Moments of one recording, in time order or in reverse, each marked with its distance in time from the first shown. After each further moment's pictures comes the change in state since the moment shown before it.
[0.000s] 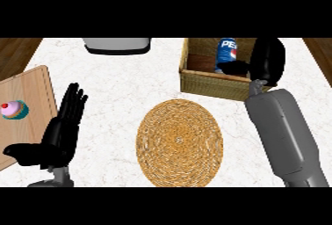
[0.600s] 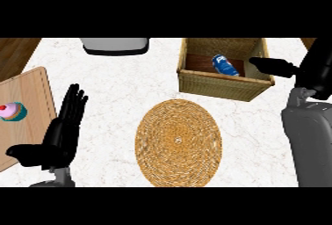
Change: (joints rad) left arm 0.005 -0.009 0.000 0.004 -0.012 0.005 -0.006; right arm 0.130 -0.070 -0.082 -0.348 0.043 0.034 0.148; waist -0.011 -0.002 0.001
